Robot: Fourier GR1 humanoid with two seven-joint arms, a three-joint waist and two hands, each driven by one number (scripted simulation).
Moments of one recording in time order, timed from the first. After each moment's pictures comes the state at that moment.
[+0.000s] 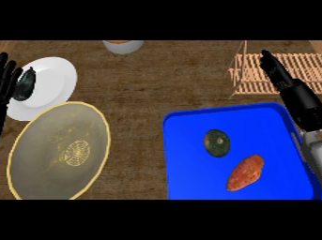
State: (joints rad) left arm -0.15 0.53 0.02 -1.66 0.31 0.08 -0.08; right arm -0.36 -0.47 0.13 -1.41 -0.10 0.06 -0.11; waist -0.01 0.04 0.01
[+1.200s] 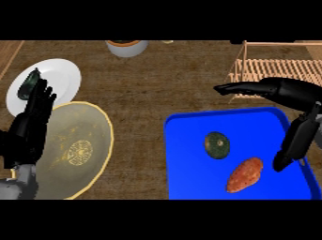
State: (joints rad) left arm -0.10 0.34 -0.09 -1.62 0.18 0.30 0.10; right arm -0.57 -0.60 0.26 -1.38 -0.26 0.83 -0.23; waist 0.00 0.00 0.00
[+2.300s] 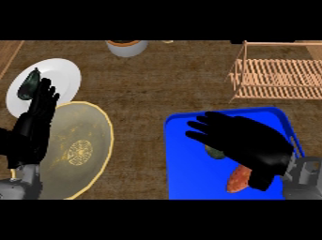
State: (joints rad) left arm -0.10 0.30 -0.09 -1.65 0.14 0.30 0.14; right arm -0.44 -0.61 0.58 -1.82 0.64 0.55 -0.02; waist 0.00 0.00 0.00
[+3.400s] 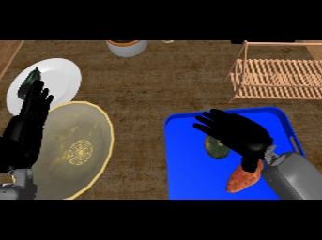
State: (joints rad) left arm -0.07 0.25 0.01 -1.68 0.09 0.20 0.14; right arm -0.35 -0.44 0.49 -1.49 1.05 0.41 -0.26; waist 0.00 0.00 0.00
